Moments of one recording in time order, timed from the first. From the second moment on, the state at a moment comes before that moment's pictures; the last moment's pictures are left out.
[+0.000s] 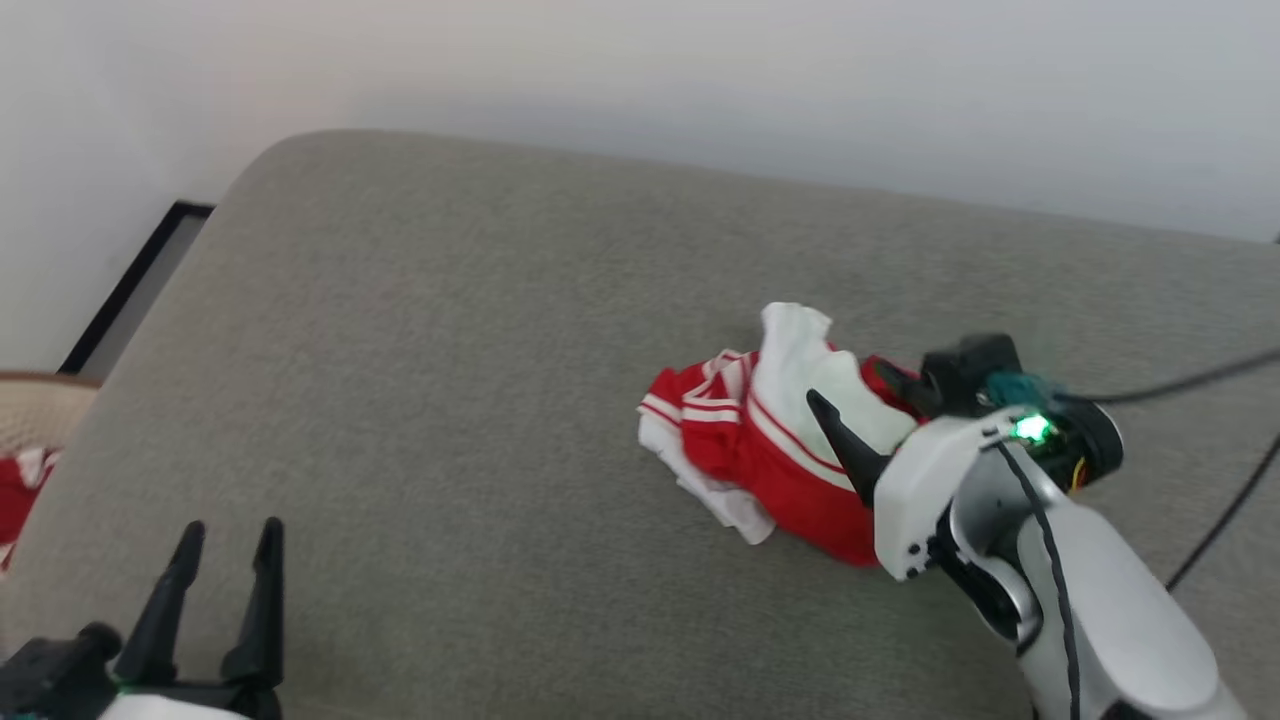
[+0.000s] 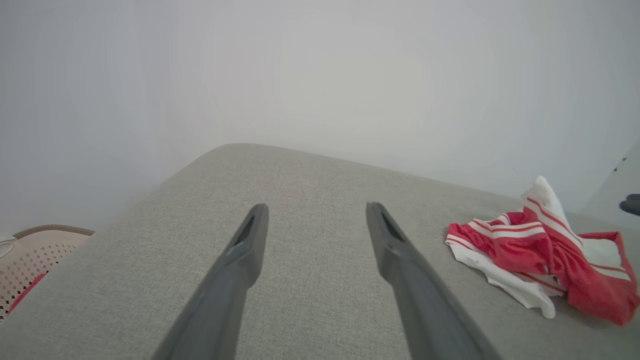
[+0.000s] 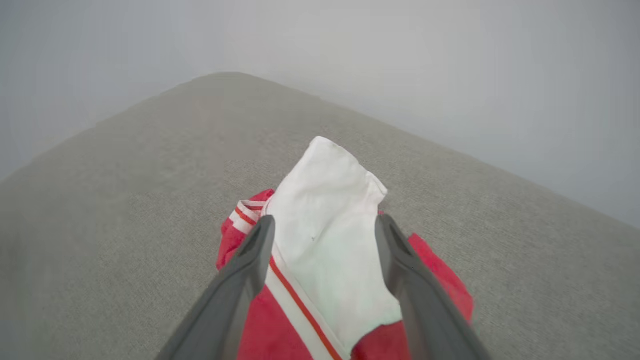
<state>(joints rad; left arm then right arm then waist) 0.14 0.38 -0.04 0.03 -0.57 -0.11 -0.26 -0.39 -0.19 0.33 0.30 0.33 0.13 0.24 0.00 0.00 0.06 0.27</state>
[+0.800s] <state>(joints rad) 0.01 0.32 -0.14 0.13 -0.57 -0.13 -0.26 -0.65 -0.19 0.32 0.61 0.26 0.13 0.39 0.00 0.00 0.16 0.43</state>
